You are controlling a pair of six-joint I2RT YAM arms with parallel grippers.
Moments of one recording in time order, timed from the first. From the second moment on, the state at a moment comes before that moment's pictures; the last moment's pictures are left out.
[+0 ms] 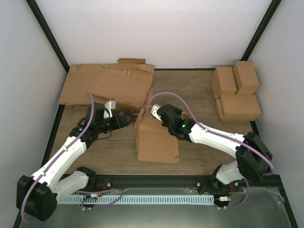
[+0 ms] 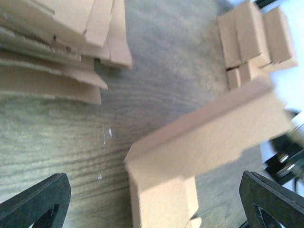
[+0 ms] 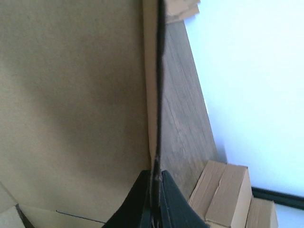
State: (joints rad) left arm -0.43 1.02 0.69 -0.35 0.35 -0.70; right arm 0.86 1.43 0.94 -0.24 0.66 -0.68
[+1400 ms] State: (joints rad) left arm -0.44 1.29 0.85 -0.33 0.70 -0.47; right arm 1.39 1.60 0.86 -0.44 1.25 -0.06
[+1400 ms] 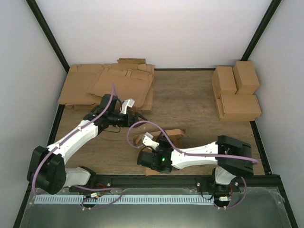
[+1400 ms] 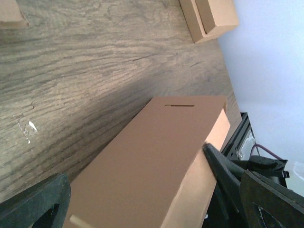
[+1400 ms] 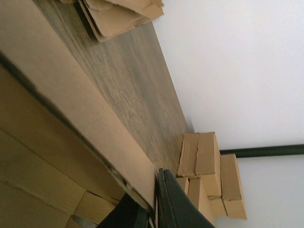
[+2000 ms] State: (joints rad) left arm -0.44 1.42 0.97 -0.43 0.71 -0.39; right arm 1.39 1.36 0.73 -0.37 0.92 -0.07
